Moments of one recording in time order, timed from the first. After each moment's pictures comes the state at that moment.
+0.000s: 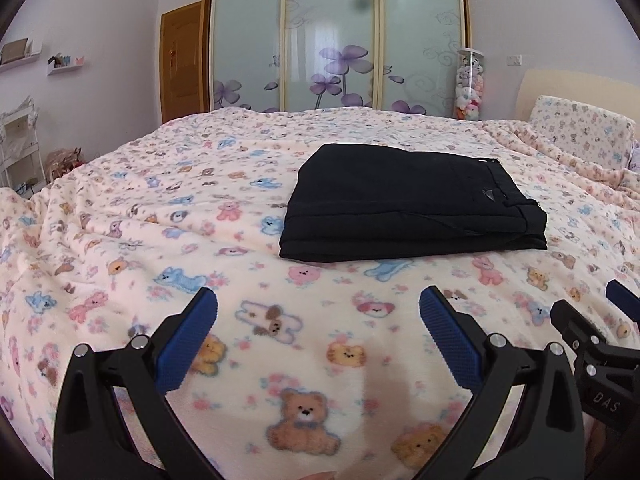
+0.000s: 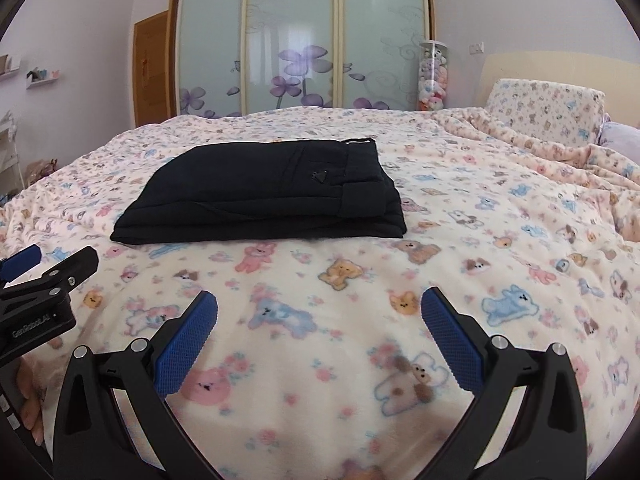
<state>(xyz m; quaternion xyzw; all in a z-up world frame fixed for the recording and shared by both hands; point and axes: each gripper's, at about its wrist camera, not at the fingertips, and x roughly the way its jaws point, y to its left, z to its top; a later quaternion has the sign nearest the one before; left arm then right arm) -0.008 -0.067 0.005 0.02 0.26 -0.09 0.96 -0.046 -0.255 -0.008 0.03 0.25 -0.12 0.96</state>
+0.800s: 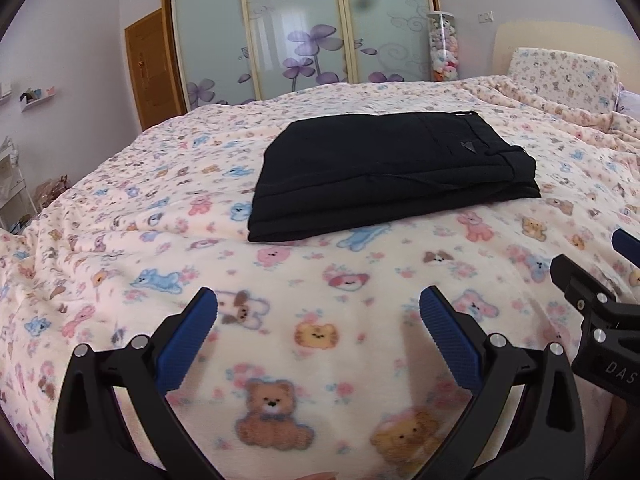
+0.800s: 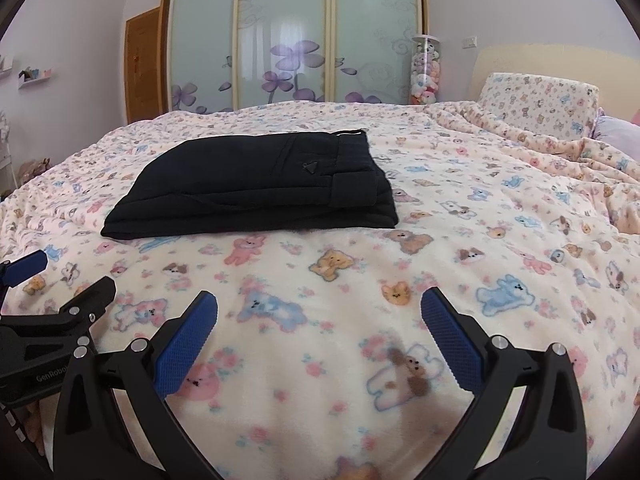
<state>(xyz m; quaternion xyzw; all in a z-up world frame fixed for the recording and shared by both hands) -0.006 -0.093 -0.008 0.09 0.29 -0.11 0.95 -0.046 -0.258 -0.013 0.03 0.26 -0.13 0.96</state>
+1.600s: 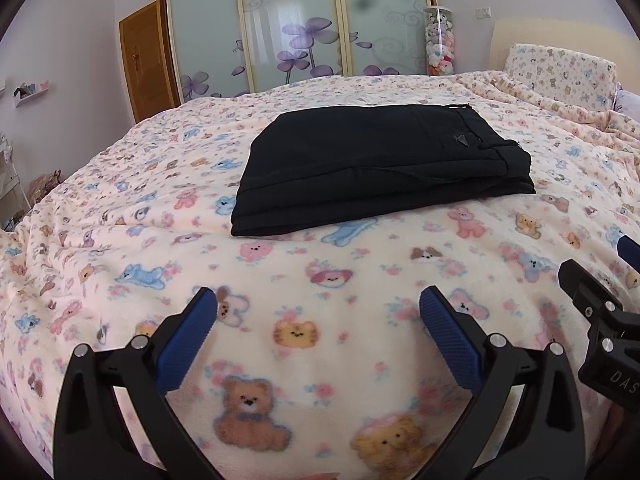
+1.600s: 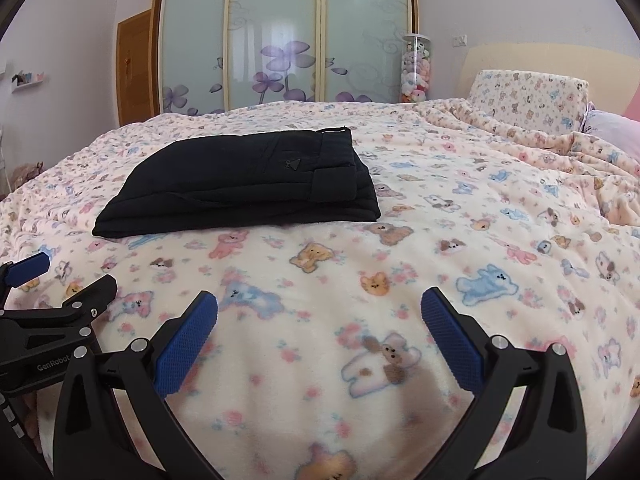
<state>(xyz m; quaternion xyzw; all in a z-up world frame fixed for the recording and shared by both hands) -0.004 -0.101 -0.012 0.09 0.30 -0.12 0.94 -0.054 -0.267 -0.016 0.04 0.26 -0.14 0.96</state>
